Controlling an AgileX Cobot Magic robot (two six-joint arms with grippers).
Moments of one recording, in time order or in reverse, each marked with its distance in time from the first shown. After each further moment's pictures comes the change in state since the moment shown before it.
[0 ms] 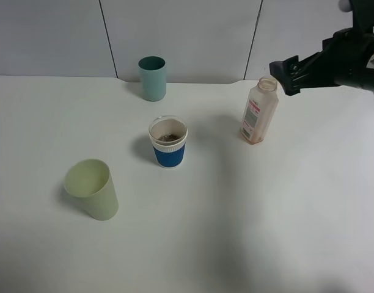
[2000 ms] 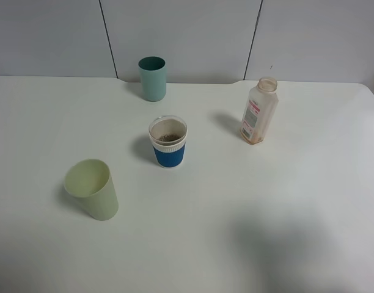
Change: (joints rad) left arm 0.000 0.000 0.000 0.001 0.000 0.000; right arm -0.311 -1.270 0.099 0.169 1.252 0.042
